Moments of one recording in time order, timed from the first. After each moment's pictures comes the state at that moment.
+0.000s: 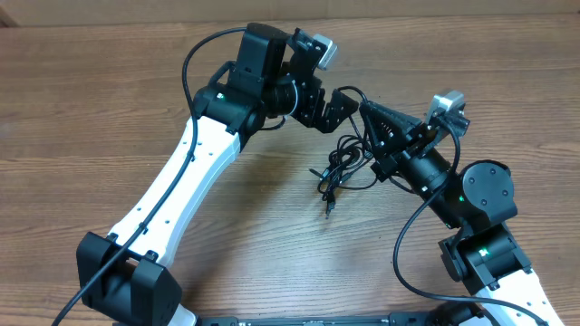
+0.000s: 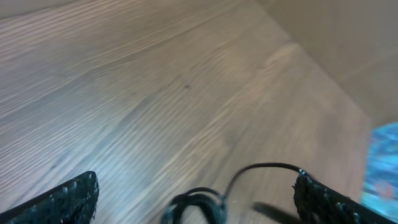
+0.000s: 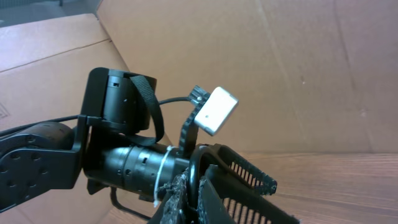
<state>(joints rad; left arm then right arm) -0.45 1.72 1.57 -0.55 0.57 -0.08 0.40 0.89 0.73 0.26 -0.25 0.52</state>
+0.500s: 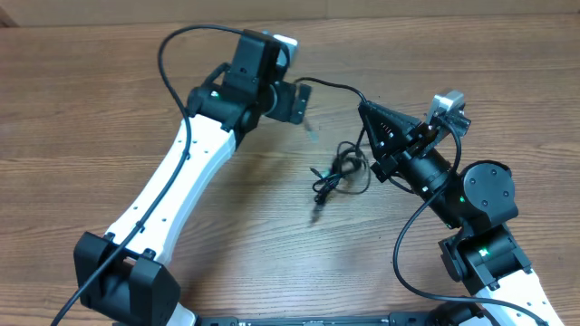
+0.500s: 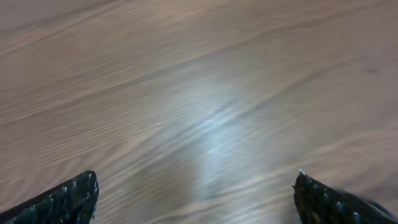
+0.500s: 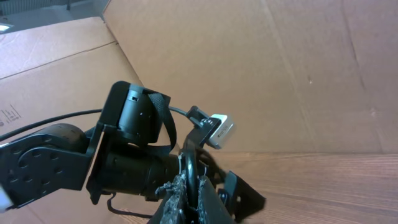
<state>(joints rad) -0.41 1.72 1.57 -0.71 -0.04 -0.08 0.40 0.89 0.73 0.27 -0.26 0.54</state>
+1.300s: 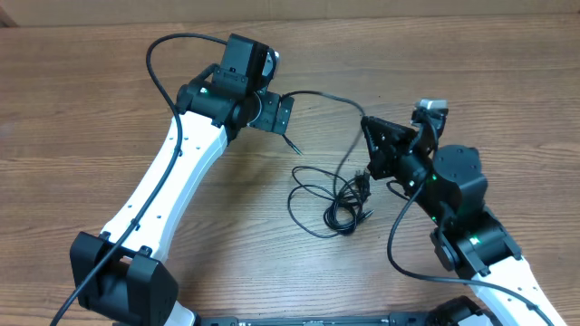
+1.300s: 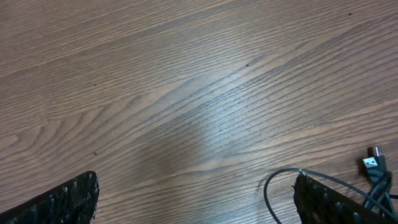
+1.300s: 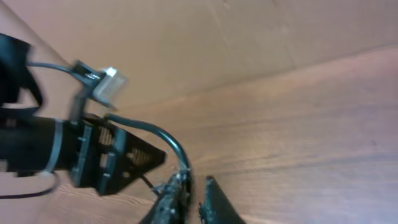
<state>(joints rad) -0.38 1.72 1.57 -0.86 -0.04 -0.07 0.40 0.97 0.74 -0.03 -0.10 0.54</state>
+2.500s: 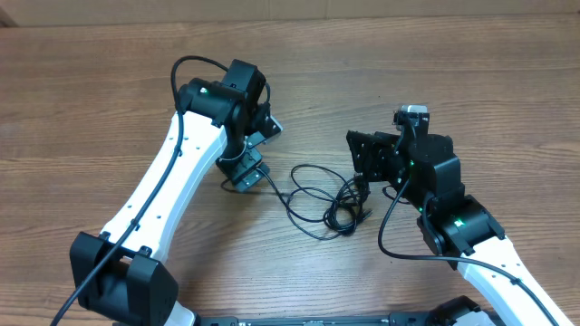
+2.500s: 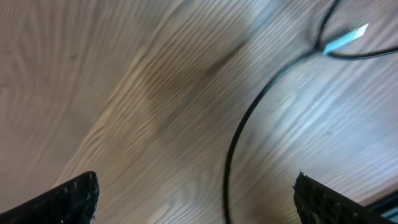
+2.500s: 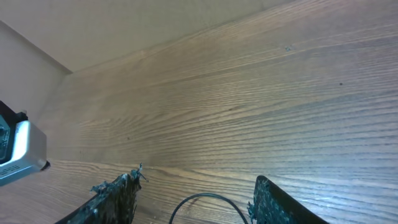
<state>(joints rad) -0.38 1.72 1.57 -1.36 -0.10 0.48 0.40 1.08 0.74 -0.14 -0.08 0.51</state>
